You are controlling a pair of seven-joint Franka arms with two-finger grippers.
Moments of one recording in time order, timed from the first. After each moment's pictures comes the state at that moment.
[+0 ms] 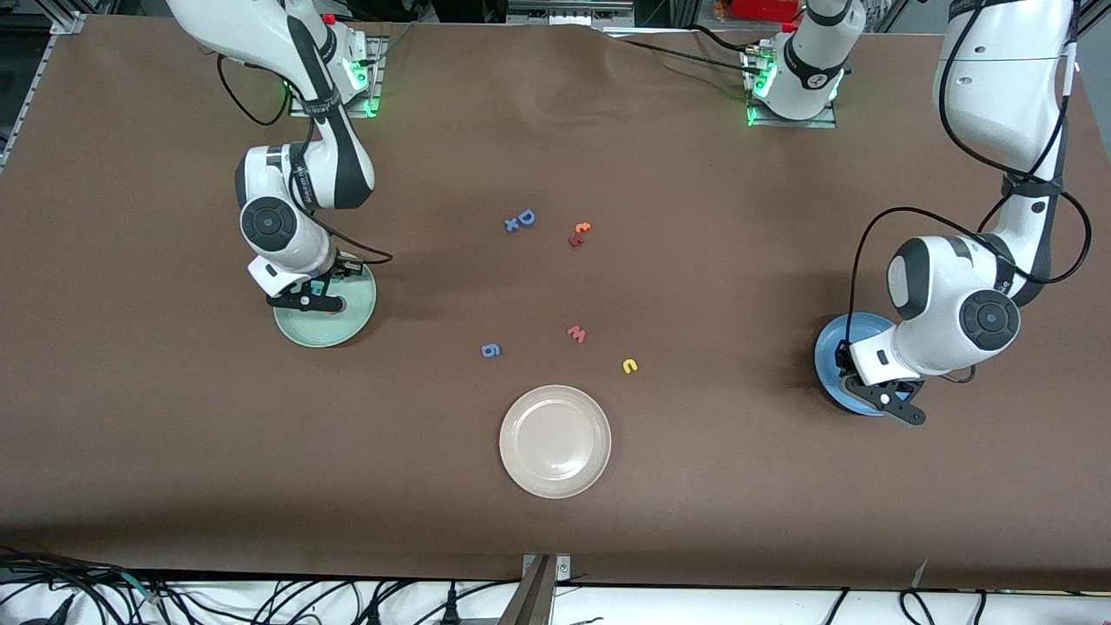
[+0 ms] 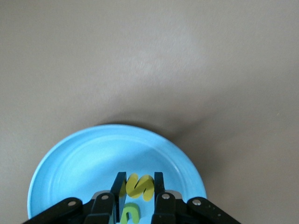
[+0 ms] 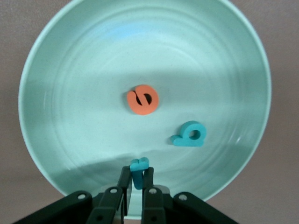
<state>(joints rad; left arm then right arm) -0.09 0.59 0.12 -1.76 -0.05 2.32 0.55 0.77 0.39 -0.51 -2.25 0.12 2.37 0.23</state>
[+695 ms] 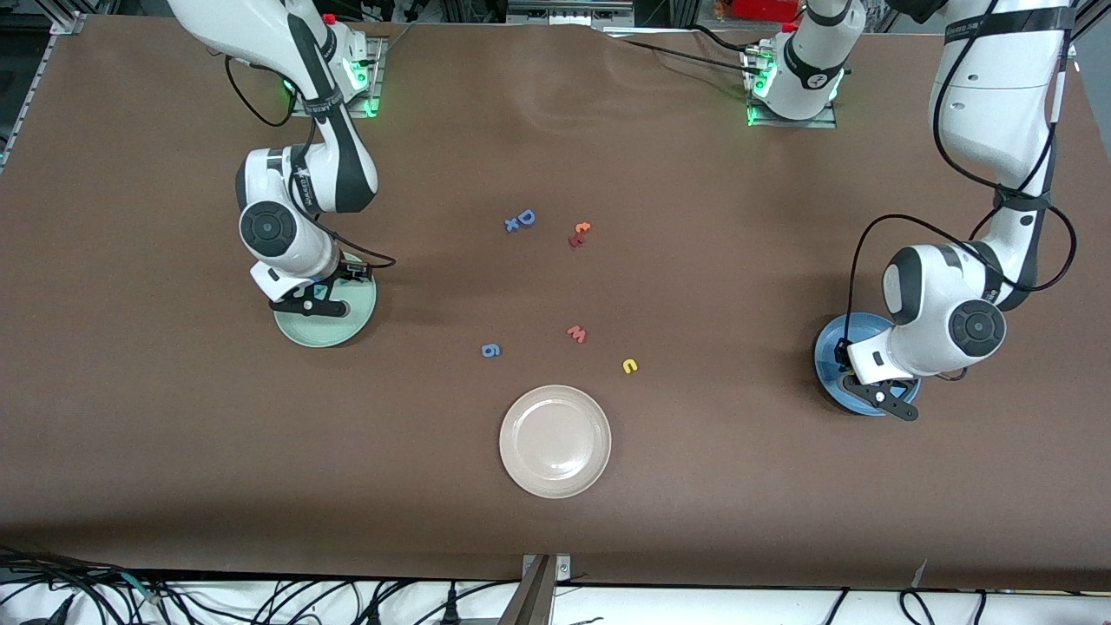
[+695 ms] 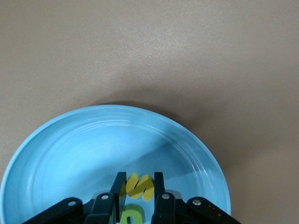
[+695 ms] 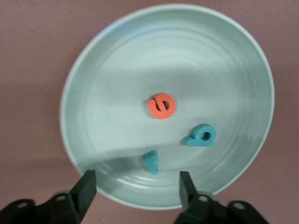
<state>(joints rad) -0.08 0.65 0.13 -1.78 -0.05 2.36 0.56 0.77 0.38 -0.50 -2.14 0.14 2.23 0.23</state>
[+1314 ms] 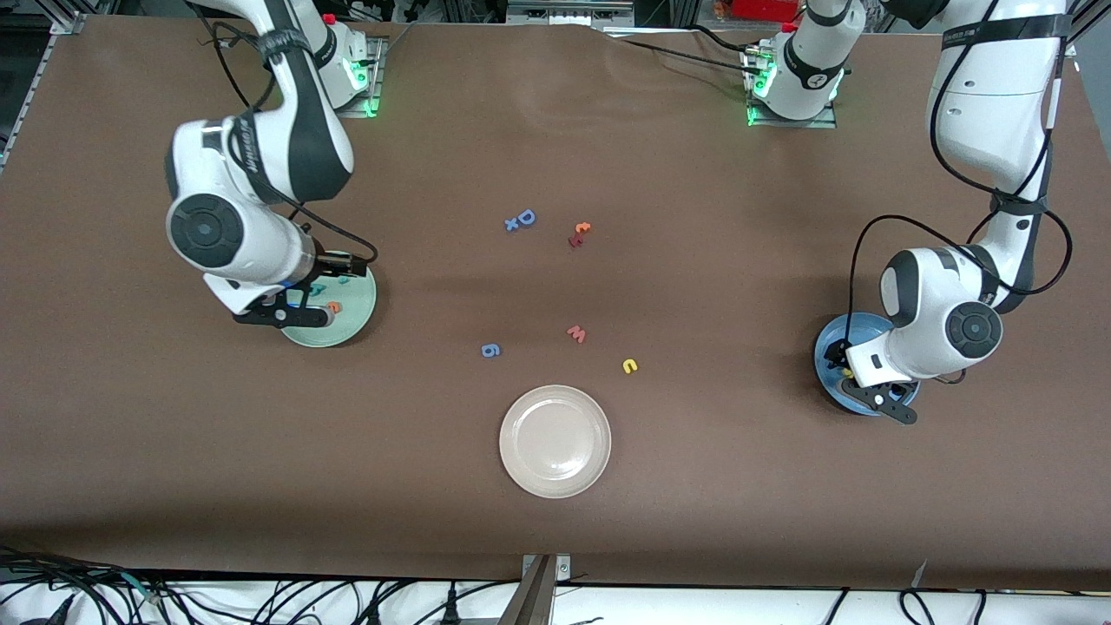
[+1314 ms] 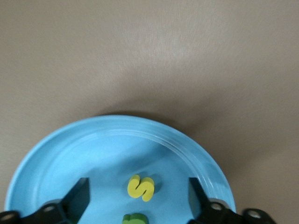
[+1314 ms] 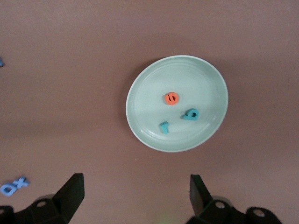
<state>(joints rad) -0.08 0.64 0.13 -1.76 -0.05 2.36 0.56 0.77 0.35 -0.55 -1.65 0.14 1.66 0.23</state>
